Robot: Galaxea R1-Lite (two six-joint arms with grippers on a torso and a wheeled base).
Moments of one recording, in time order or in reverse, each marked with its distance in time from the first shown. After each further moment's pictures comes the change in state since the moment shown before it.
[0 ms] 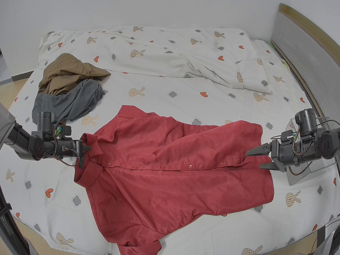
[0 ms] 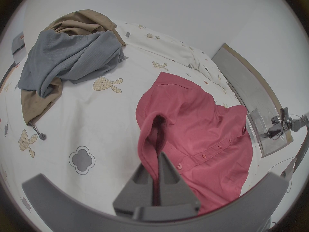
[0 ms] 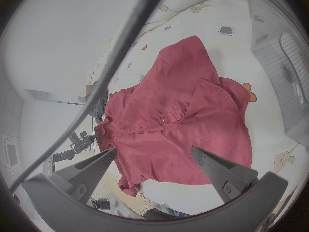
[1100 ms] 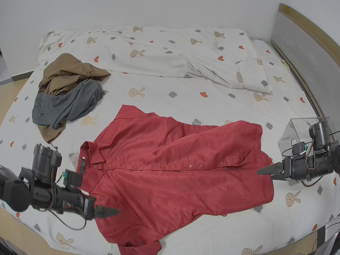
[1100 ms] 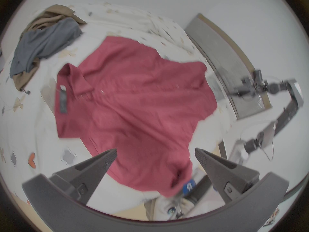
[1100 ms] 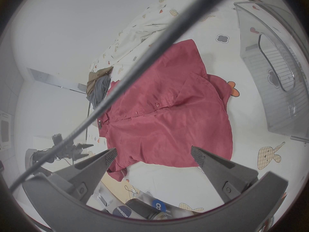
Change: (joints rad) left arm -0.343 -0.470 0.528 0.154 0.079 -0.021; right arm -0.047 -0.159 0.207 -0.005 0.000 -0.203
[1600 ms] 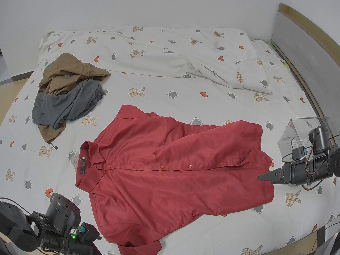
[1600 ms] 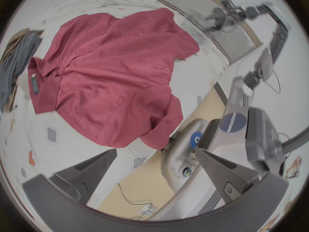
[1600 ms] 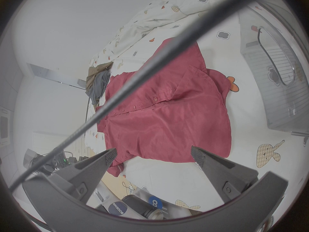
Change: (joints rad) left arm -0.328 -0.042 0.303 -0.056 0.203 0.157; right arm -0.007 0.001 0.038 0.000 0.004 -0.052
